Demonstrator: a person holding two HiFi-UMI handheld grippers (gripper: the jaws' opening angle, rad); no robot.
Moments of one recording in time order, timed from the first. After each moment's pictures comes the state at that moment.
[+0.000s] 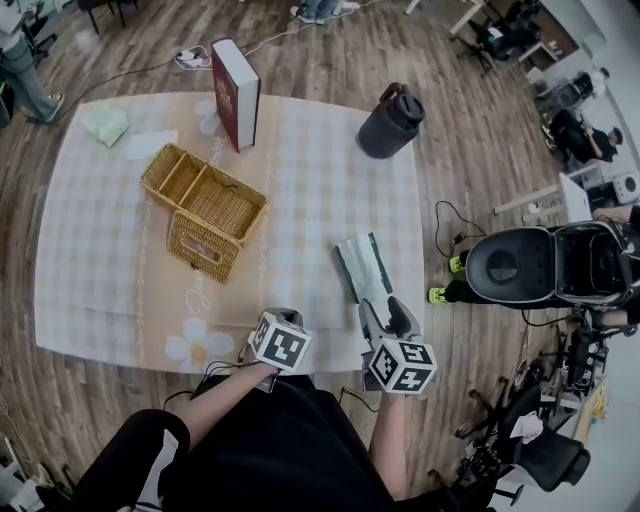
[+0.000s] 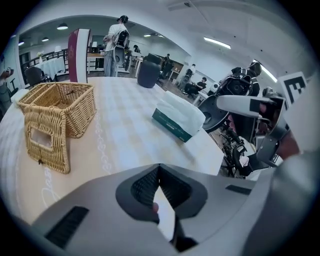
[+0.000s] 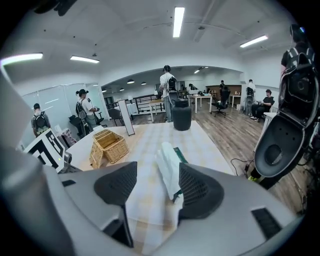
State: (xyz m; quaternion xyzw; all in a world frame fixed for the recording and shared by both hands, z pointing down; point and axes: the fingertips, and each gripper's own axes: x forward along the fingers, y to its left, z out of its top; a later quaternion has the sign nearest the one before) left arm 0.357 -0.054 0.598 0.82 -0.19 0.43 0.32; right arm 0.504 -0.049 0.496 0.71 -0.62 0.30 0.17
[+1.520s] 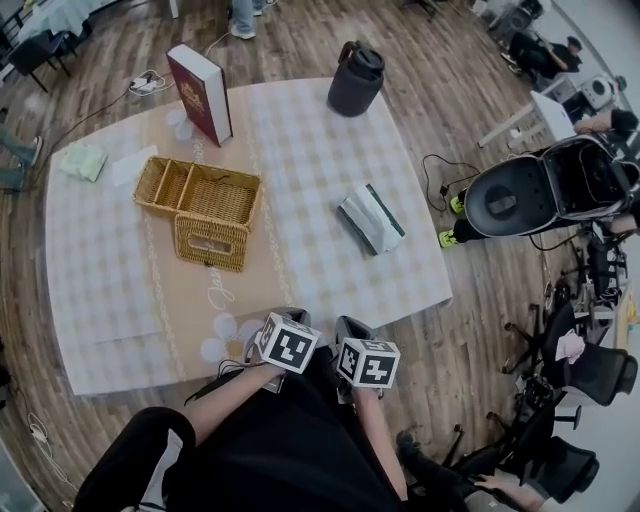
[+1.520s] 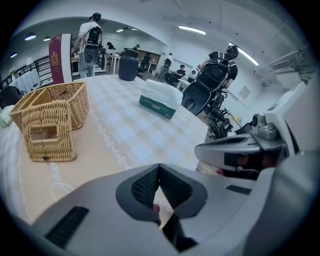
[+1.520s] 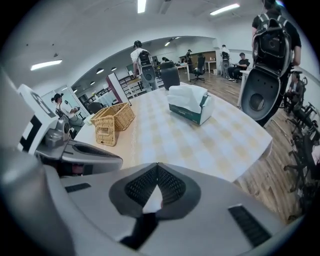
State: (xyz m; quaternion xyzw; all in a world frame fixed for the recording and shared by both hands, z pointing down) left arm 0.289 -0.006 0.601 0.84 -0.09 0.47 0.25; right arm 0.348 0.040 0.584 0.72 -0.49 0.48 0.14
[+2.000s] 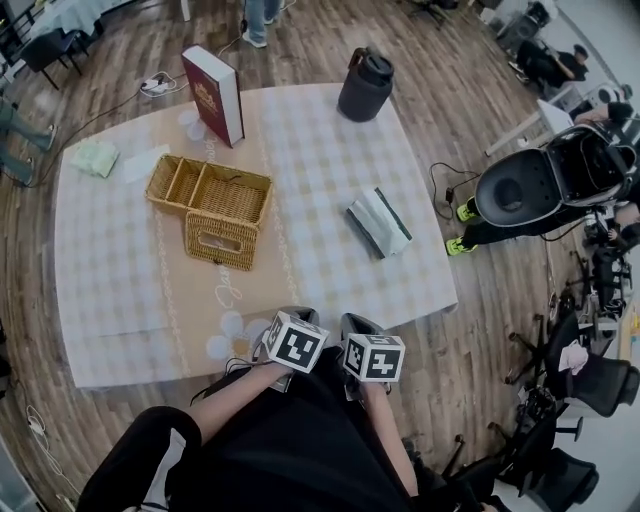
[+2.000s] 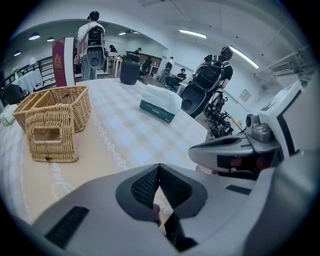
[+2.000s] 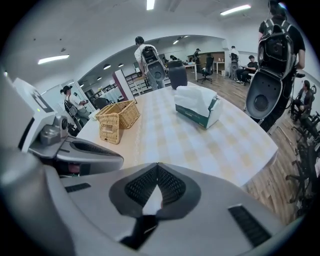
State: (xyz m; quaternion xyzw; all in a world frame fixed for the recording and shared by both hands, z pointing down) left arm 0.292 -0.005 0.592 0.85 -0.10 0.45 0.25; right arm 0.347 0.033 0.583 0.70 -0.52 0.47 0.16
